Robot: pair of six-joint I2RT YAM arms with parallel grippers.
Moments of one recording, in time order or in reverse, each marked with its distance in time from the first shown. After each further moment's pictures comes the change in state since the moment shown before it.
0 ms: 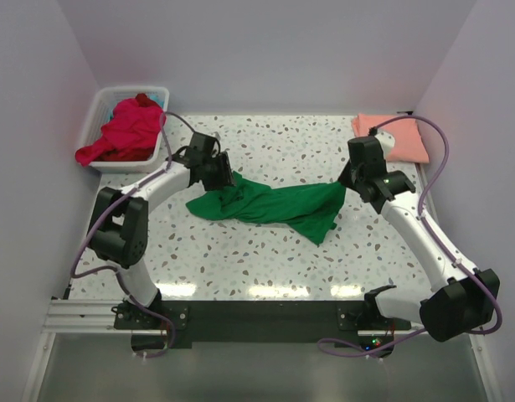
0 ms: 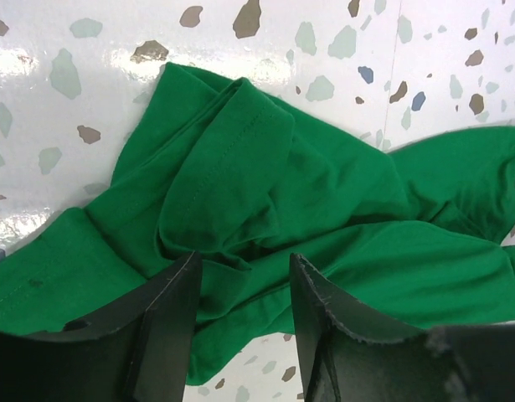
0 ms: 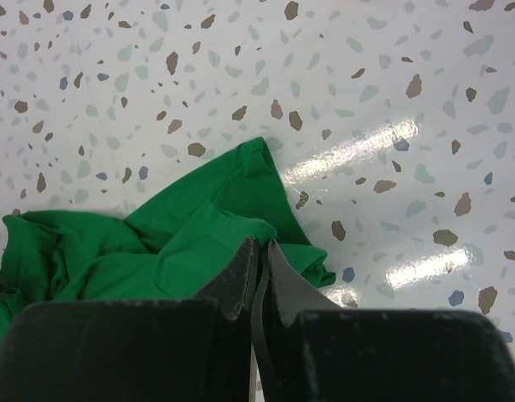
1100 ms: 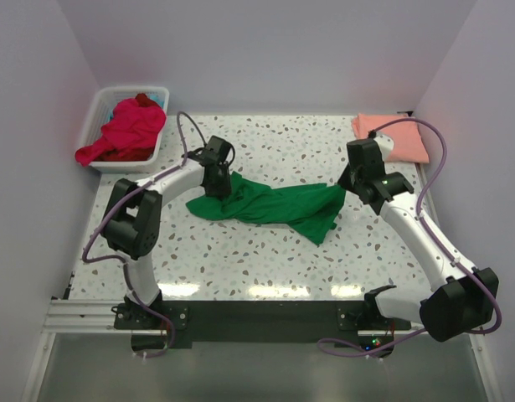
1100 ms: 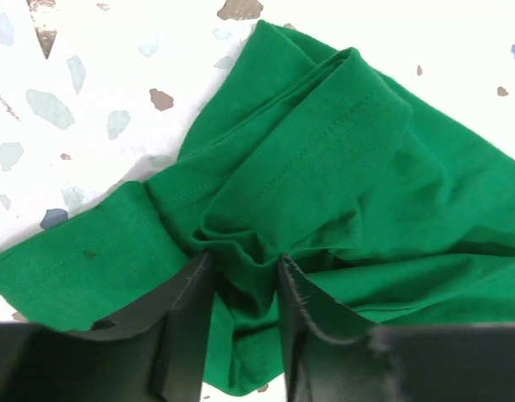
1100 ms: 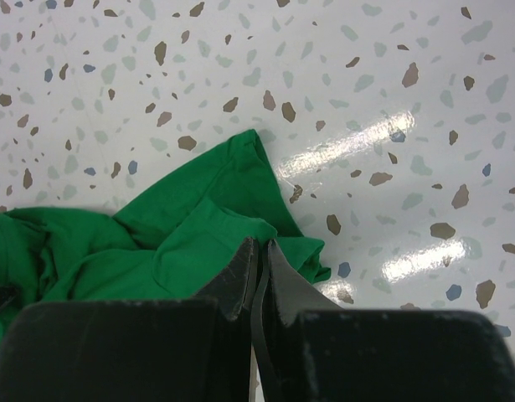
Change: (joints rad) left arm -0.076 0.109 0.092 -0.183 -0.241 0.000; right arm 0.000 0.000 -0.026 0.001 0.002 0.007
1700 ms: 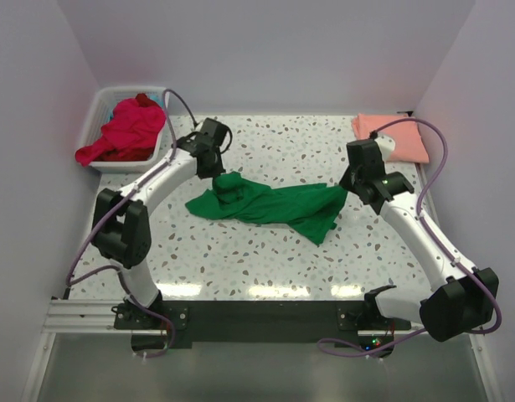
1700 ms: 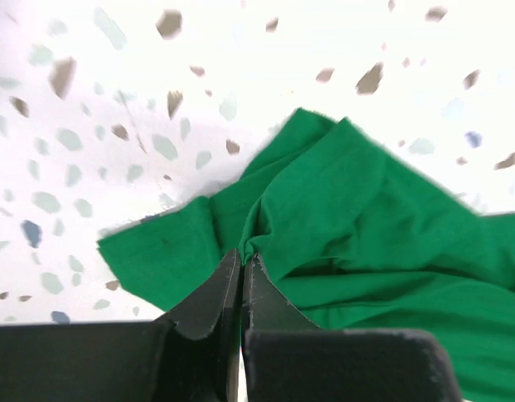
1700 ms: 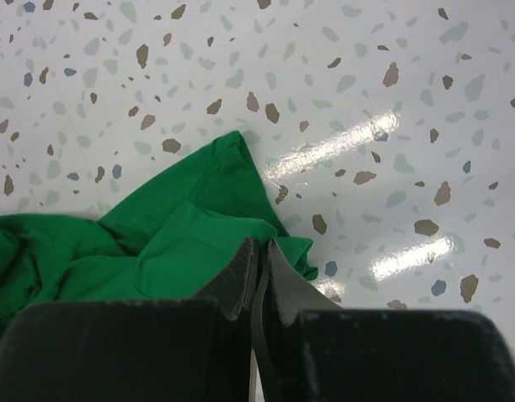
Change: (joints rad) left arm -0.005 -0.057 0.116 -0.129 -0.178 -0.008; right arm 0.000 0.000 0.000 -0.017 0.028 -0.001
